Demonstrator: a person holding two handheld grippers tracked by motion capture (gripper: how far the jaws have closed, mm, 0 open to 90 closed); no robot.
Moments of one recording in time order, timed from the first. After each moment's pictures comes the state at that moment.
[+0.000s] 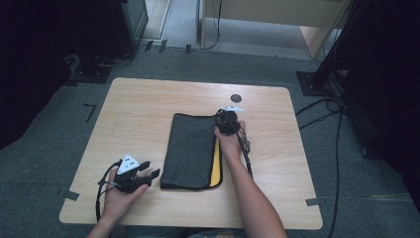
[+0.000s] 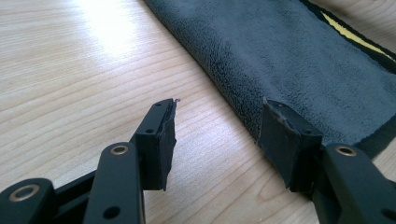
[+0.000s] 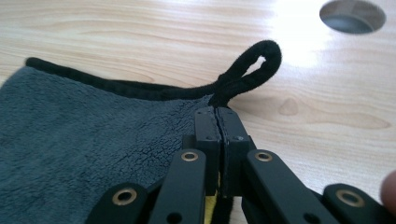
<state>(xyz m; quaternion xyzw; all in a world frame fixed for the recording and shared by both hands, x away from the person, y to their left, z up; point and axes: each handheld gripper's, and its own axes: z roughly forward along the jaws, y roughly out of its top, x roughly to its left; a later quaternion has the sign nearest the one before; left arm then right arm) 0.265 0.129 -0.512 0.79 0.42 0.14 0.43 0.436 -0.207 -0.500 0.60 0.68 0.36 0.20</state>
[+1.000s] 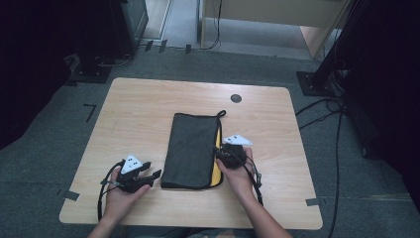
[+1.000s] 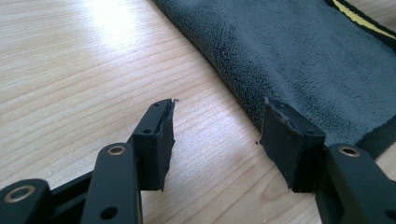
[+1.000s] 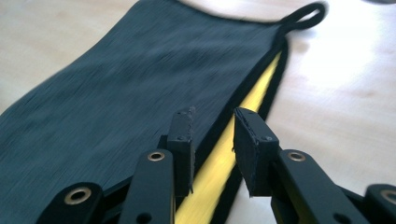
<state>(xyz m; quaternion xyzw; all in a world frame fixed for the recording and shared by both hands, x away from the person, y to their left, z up) 0.266 0.124 -0.515 0.80 0.42 0.14 0.41 0.306 -0.210 -0.488 0.52 0.73 0.40 0.19</state>
